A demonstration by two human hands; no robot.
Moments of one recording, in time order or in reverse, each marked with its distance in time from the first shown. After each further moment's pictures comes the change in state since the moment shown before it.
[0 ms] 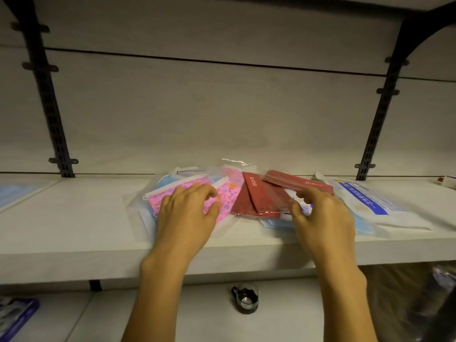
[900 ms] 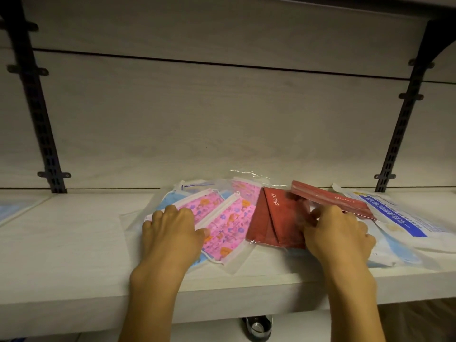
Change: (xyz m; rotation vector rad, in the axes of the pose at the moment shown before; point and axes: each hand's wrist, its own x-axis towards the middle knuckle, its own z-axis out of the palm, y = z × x) left_hand 0.040 -0.041 0.004 0.375 -0.364 -0.243; right_hand 0.040 -0.023 0.039 -0.271 -0.189 0.330
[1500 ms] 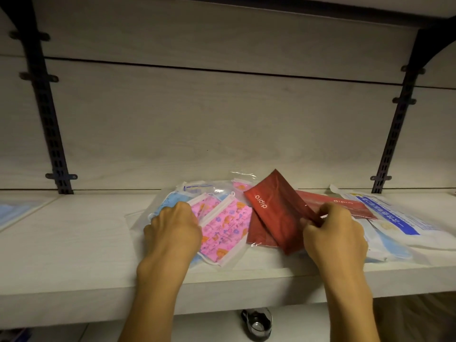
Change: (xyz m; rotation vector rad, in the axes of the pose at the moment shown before) left_hand 0.000 0.000 -0.003 -0.225 0.060 -0.114; right_hand -0.018 0.006 -0.003 0.383 0.172 -0.080
